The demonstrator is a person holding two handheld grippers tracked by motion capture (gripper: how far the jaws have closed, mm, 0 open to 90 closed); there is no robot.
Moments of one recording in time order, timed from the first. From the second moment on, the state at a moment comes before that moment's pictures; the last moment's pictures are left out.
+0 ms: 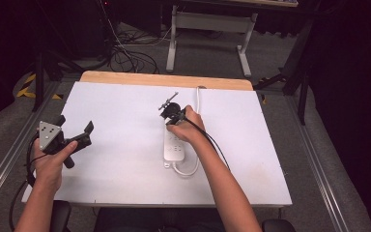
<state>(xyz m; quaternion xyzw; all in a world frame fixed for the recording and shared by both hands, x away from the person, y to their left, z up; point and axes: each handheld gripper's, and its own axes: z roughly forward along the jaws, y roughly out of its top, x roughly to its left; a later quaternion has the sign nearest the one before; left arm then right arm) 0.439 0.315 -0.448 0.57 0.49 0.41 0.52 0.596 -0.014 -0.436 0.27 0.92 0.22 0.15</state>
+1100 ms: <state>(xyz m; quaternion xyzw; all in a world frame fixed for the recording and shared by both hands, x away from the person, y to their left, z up) 0.440 0.315 -0.449 0.57 0.49 0.41 0.52 0.601 -0.018 -0.436 0.29 0.92 0.23 0.13</state>
